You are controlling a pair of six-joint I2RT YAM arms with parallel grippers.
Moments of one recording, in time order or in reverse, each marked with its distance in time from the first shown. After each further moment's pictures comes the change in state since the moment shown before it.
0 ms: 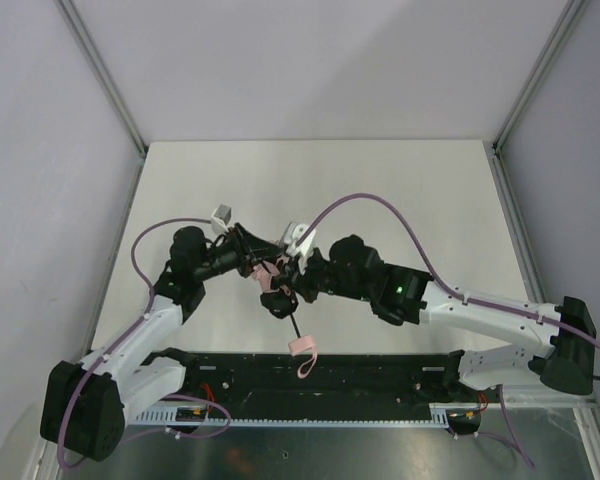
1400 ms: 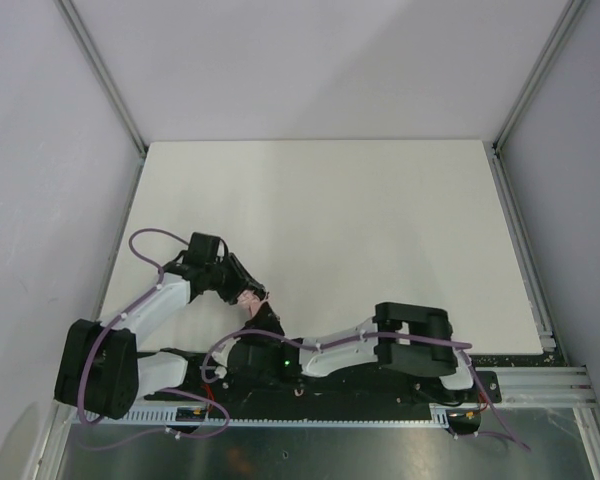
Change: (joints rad) left arm 0.051 0.225 0.084 -0.676 -0.300 0.408; right arm 0.410 0.753 0.166 0.045 0.967 -1.020
